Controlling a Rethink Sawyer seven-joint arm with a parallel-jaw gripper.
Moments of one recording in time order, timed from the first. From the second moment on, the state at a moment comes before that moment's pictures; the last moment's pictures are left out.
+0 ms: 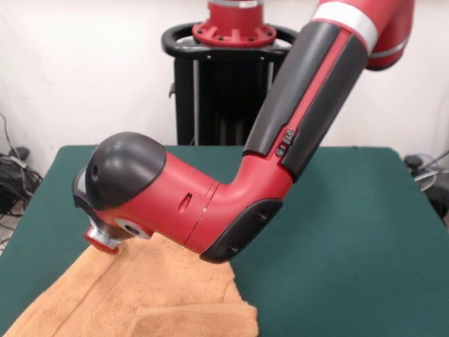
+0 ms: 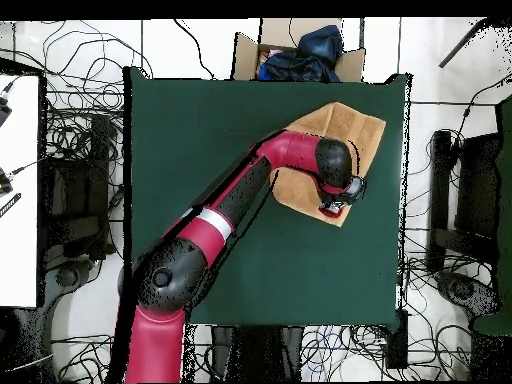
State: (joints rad) arm 0.07 0.58 -1.20 0.60 -2.04 -1.27 3.30
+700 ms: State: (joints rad) arm 0.13 0.65 -1.20 0.73 -2.05 -1.33 3.30
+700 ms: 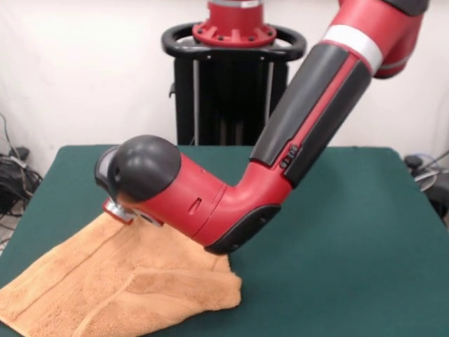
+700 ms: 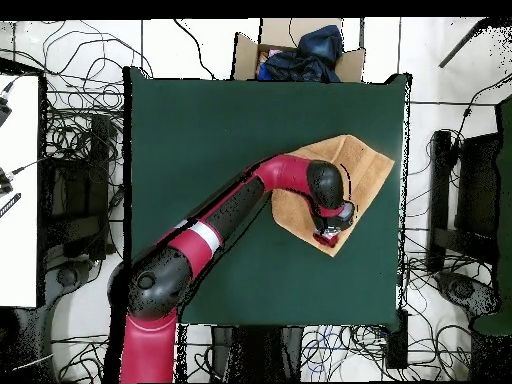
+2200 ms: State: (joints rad) arm 0.23 0.58 -1.16 1.05 -1.99 -1.32 3.30
